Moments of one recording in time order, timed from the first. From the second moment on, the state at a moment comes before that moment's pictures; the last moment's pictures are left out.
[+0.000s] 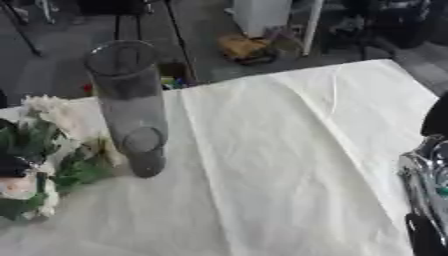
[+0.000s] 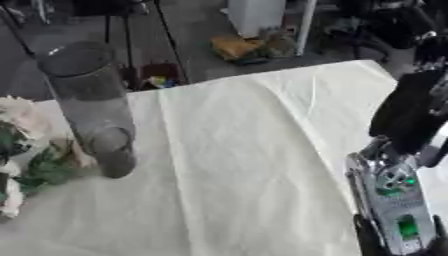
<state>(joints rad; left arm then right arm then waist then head) -0.90 0.73 -0.36 -1.35 -0.72 0.29 -0.63 -0.53 -0.30 -0.14 -1.99 0.07 -0.52 -0.68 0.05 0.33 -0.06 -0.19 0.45</state>
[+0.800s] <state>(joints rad) -0.92 0.74 -0.36 -1.37 -0.74 0.32 -0.61 -0.53 -0.30 -0.14 -1.99 0.07 -0.52 -0.68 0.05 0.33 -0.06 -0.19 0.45</state>
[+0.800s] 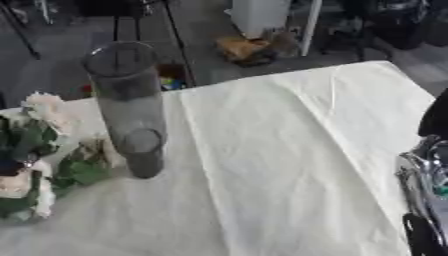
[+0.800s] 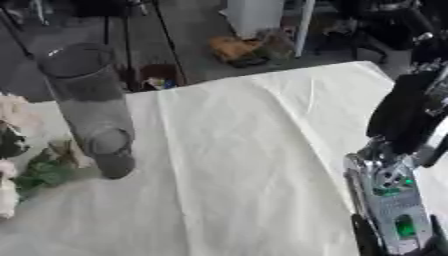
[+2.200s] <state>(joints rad) -0.92 0.74 -0.36 -1.40 -0.70 0.34 -0.58 -0.53 -0.30 -0.14 -1.99 0.07 -0.51 -0.69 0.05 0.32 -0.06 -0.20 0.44</state>
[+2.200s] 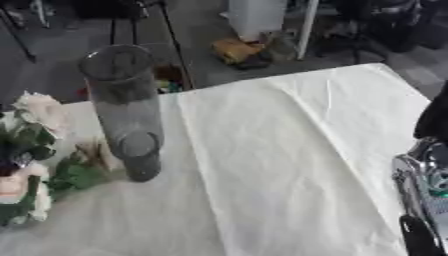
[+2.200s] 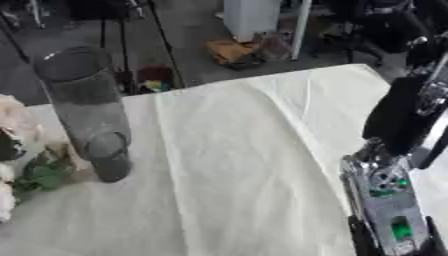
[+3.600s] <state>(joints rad) -0.91 0.79 -0.27 -1.53 -0.49 0.44 -0.34 -0.53 -0.29 -0.14 -1.99 0.07 -0.50 -0.71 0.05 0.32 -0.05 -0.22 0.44</state>
